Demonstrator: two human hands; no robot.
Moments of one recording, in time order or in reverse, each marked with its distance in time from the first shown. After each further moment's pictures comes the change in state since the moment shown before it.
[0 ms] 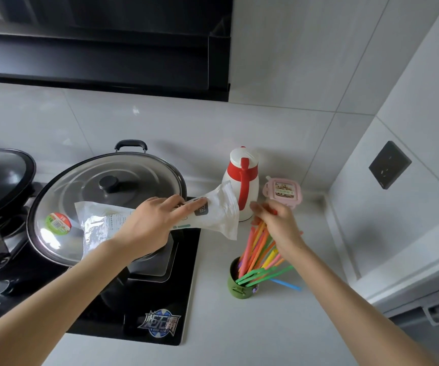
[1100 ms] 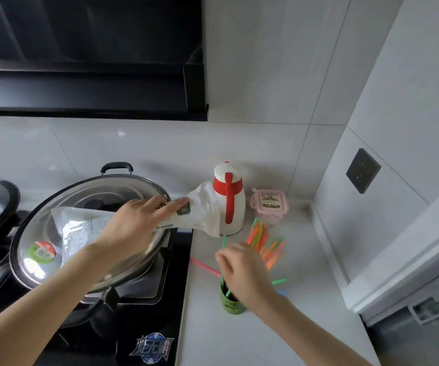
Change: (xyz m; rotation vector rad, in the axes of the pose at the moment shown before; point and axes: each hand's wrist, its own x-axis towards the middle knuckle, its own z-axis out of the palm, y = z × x) left_hand 0.025 -0.013 -0.016 0.092 0.015 -0.016; right_hand -0.061 0.006 0.026 -0.809 -0.052 -0.581
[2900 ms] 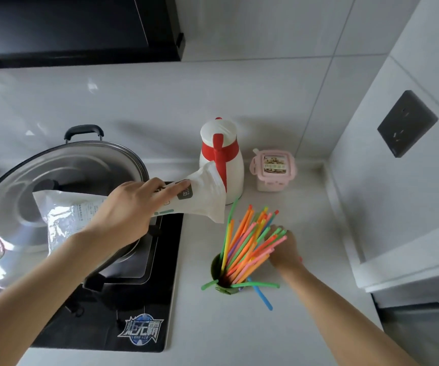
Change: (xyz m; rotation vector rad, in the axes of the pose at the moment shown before) left_hand 0.042 0.018 0.052 -0.031 -0.160 0.026; right_hand -0.013 0.185 0.077 -0.108 -0.396 0.640
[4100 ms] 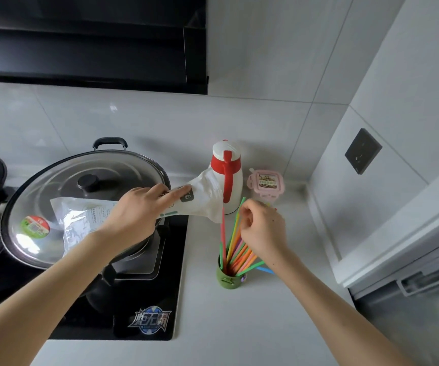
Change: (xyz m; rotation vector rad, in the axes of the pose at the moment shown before) left_hand -0.062 -0.003 -0.030 -0.025 0.116 -0.040; right_hand -0.112 -0.131 -0.100 0.099 0.459 -0.289
